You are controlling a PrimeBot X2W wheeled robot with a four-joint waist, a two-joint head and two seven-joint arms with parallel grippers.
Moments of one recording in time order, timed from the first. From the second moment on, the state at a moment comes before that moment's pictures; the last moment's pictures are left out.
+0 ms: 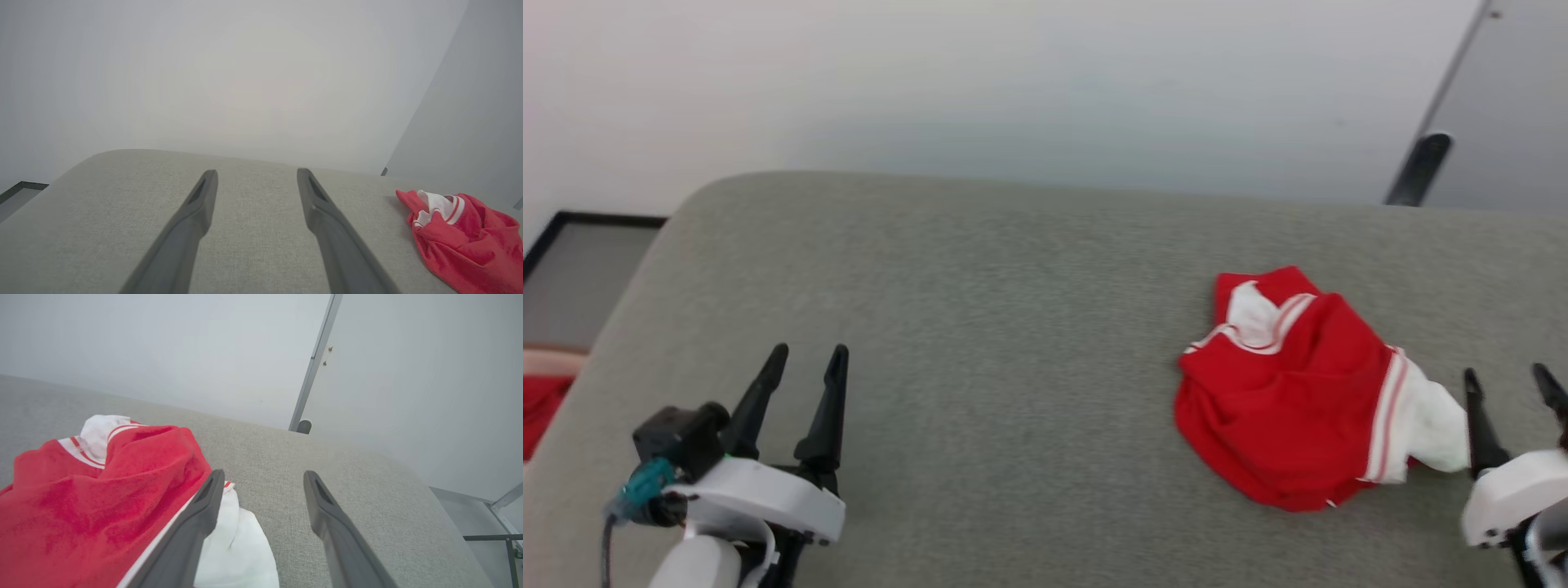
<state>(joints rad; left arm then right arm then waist) -0.20 0.32 -0.15 0.26 -0.52 -0.13 -0.23 -0.21 -0.25 -0.15 0.36 0.03 0.13 -0.07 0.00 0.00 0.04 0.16</state>
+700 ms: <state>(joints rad) -0.57 0.43 -0.33 0.25 -0.72 -0.13 0.40 -0.21 -0.06 -0.06 0.36 -0.02 0.13 -0.26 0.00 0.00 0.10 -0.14</state>
